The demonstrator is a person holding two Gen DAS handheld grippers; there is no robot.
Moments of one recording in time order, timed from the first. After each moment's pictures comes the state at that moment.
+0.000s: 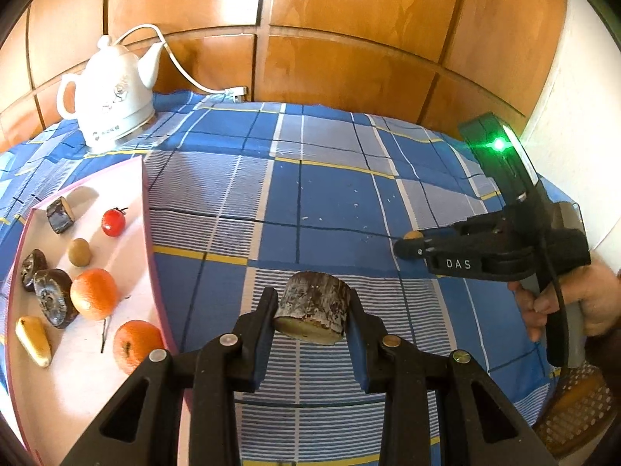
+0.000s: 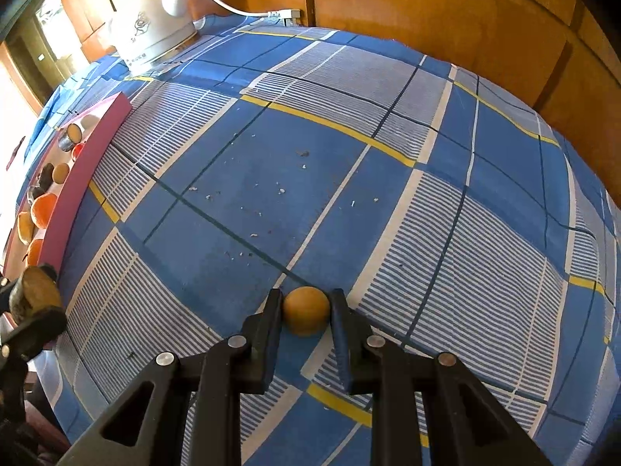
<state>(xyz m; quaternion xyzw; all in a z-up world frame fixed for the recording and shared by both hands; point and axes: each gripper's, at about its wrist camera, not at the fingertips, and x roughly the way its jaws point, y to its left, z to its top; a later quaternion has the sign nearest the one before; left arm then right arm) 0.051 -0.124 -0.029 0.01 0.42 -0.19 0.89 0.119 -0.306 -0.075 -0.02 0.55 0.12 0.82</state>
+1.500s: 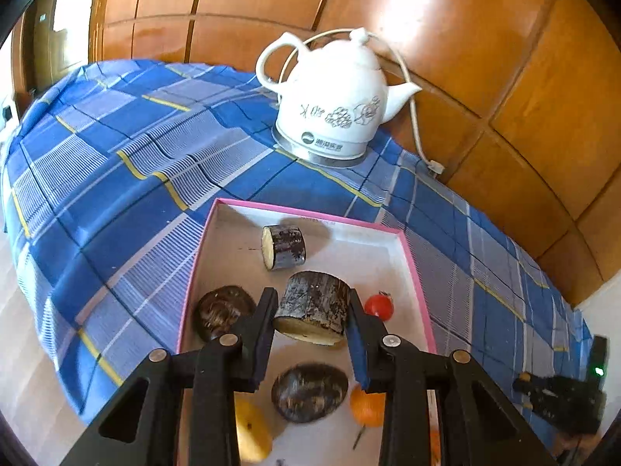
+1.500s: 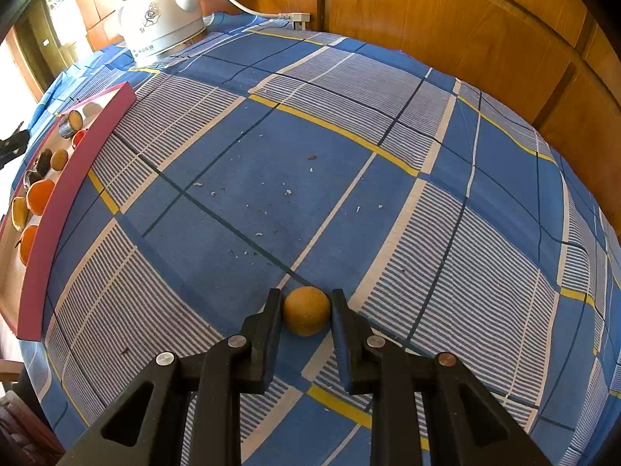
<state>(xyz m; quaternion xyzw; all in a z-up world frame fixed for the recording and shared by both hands) 0.142 0.099 -0.021 -0.16 0.42 0.00 0.89 0.114 -0.299 -0.072 -0.05 0.54 0.12 0.83</state>
